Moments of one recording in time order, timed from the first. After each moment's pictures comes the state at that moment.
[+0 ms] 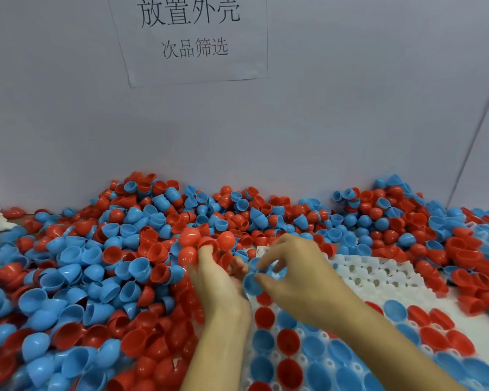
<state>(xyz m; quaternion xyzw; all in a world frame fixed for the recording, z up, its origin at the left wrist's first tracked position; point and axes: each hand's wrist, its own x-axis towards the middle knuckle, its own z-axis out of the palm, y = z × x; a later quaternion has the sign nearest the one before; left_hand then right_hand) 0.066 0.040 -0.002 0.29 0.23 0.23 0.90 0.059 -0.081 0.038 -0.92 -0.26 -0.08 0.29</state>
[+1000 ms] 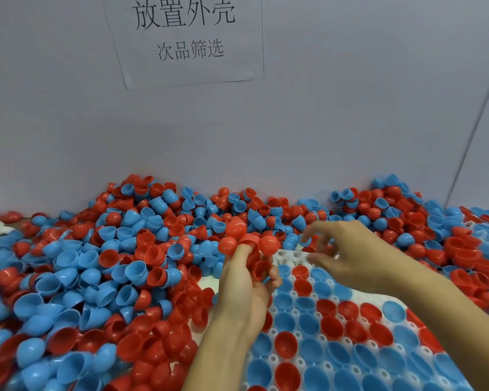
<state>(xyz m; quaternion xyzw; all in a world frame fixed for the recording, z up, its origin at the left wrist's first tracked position) 0.053 0.020 0.010 0.39 0.13 0.04 0.91 0.097 -0.151 0.063 -0.95 -0.24 -0.01 0.17</state>
